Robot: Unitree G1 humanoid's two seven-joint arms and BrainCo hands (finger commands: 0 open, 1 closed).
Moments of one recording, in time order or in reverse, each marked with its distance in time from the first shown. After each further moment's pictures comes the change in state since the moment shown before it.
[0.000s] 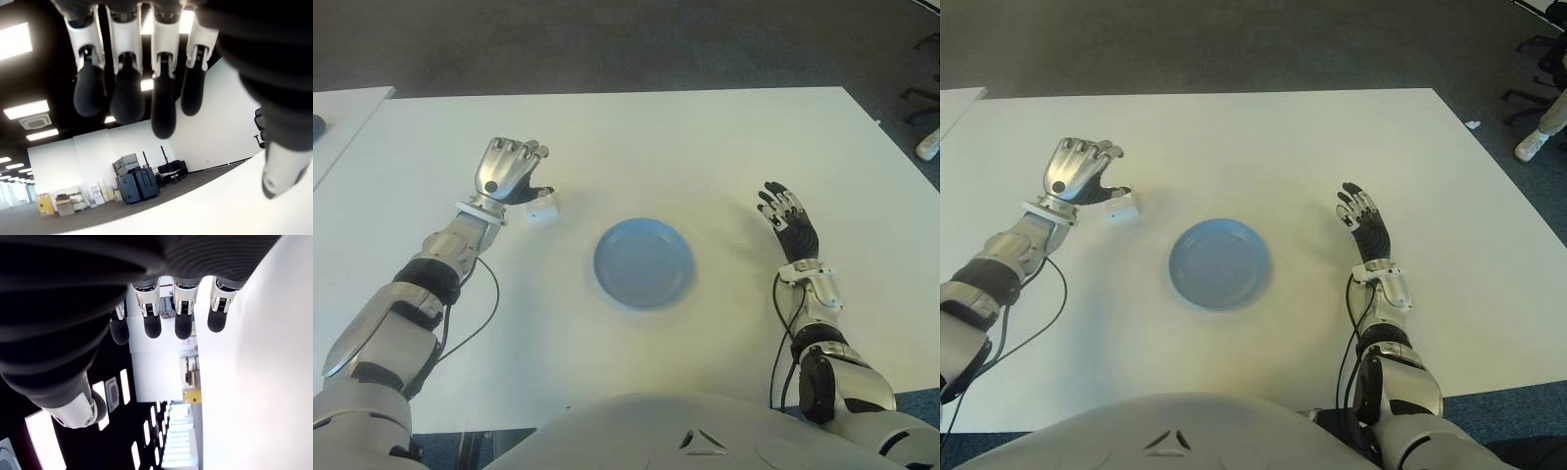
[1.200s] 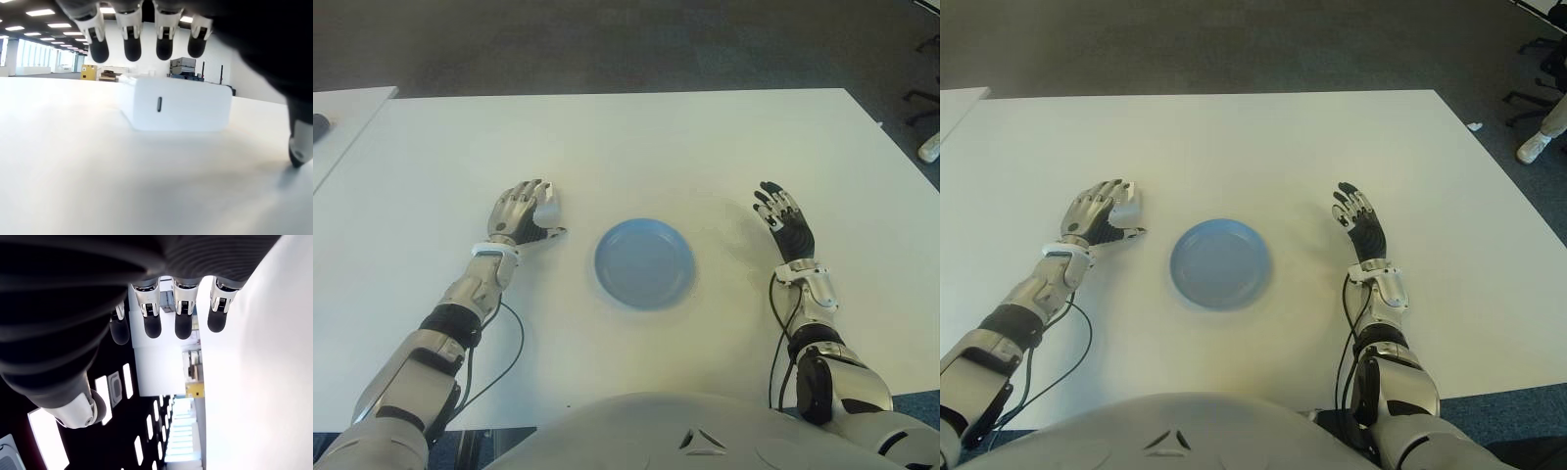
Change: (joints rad) left arm 0.213 -0.153 0.122 -0.049 -0.186 0.117 -0.390; right arm 0.004 0.008 0.008 -0.006 0.000 -0.006 -0.005
